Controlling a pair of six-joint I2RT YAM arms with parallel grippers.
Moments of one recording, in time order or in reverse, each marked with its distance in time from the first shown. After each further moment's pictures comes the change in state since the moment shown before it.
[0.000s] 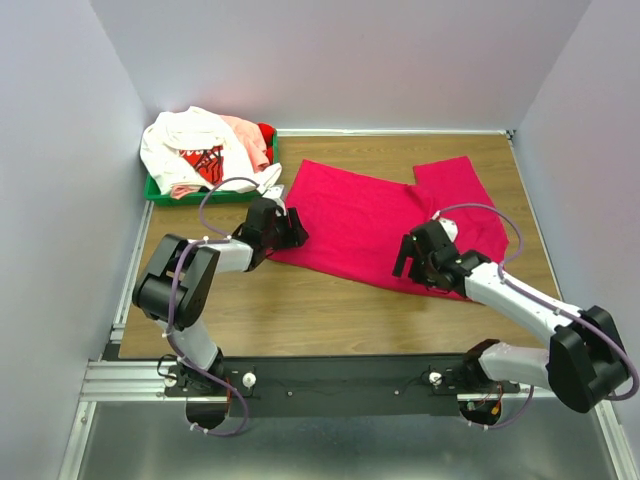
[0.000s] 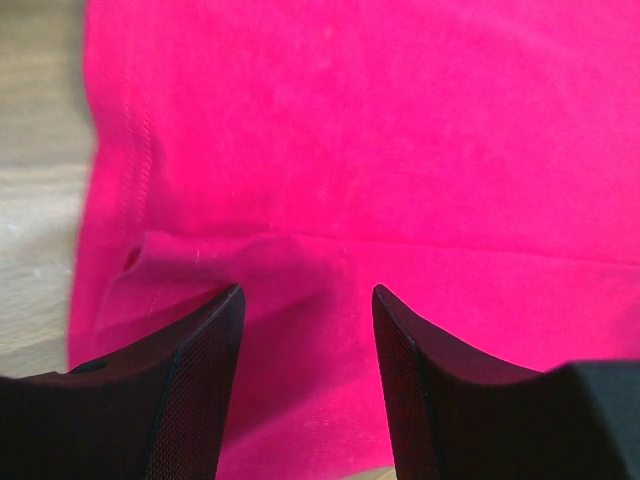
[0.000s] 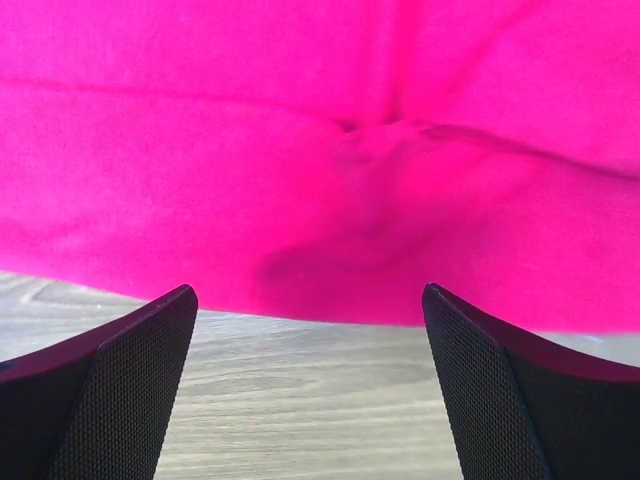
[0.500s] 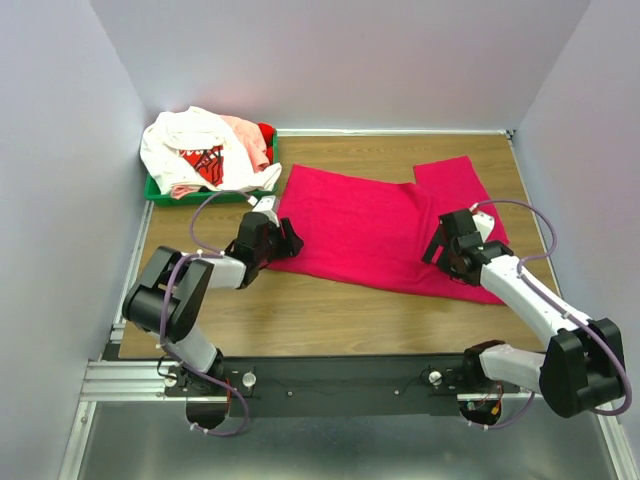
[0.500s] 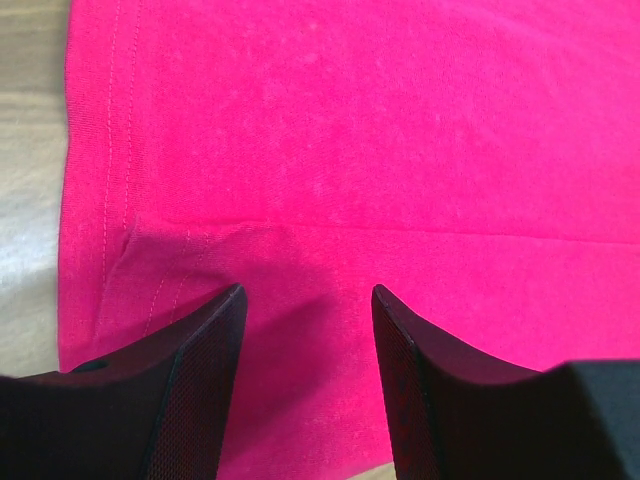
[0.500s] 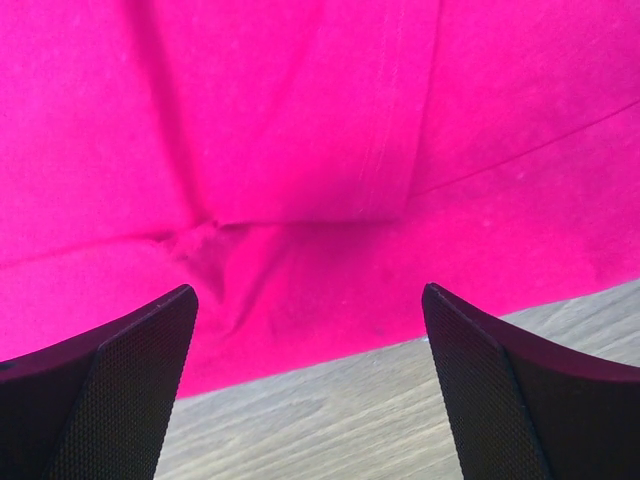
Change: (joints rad) left arm -0.002 -0.072 -0.171 0.156 -0.022 -0.016; right arm -0.225 -0.038 0.067 -0.161 0.135 -0.018
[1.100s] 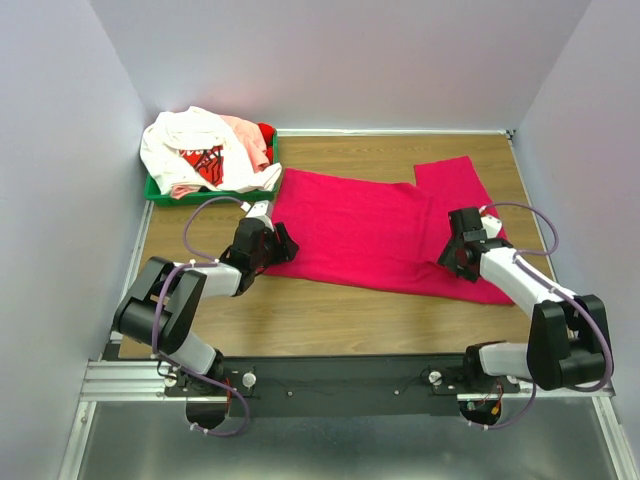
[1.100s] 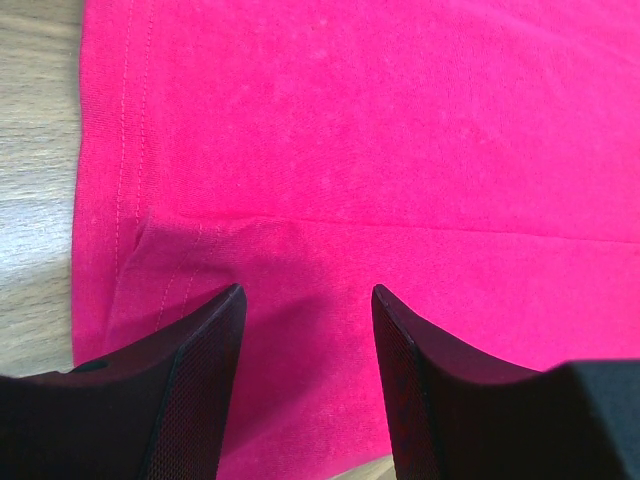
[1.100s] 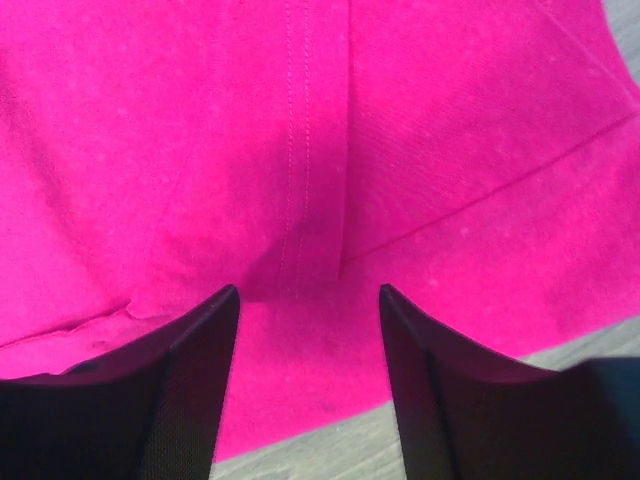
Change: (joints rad) left arm 0.000 -0.089 -0.073 -0.025 -0.042 -0.044; right arm -0.147 0.126 -0.026 0.103 -0.008 -0.054
